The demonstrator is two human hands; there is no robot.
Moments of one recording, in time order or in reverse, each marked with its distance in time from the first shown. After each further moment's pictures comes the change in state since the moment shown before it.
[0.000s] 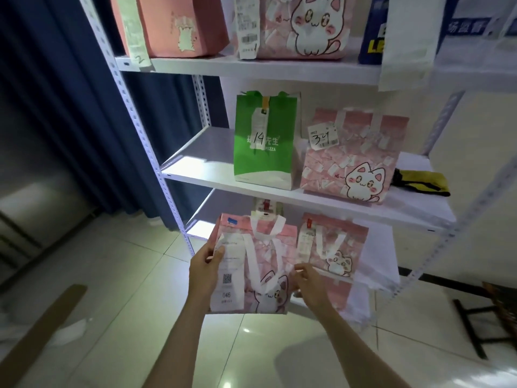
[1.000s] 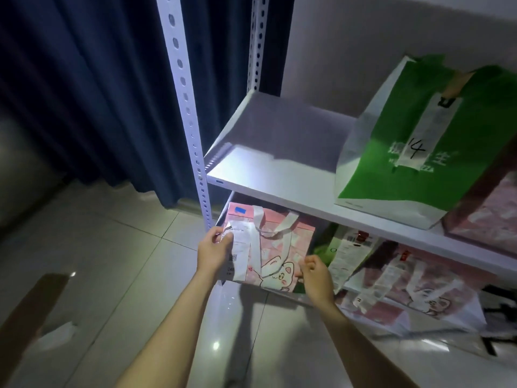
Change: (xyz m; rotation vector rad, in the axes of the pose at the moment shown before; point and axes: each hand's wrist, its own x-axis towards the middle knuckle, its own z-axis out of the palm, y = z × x) left_hand 0.362 -0.115 -0.106 -0.028 -0.098 -0.250; right_hand 0.210 -0.048 0.262 -0.317 0.257 0.135
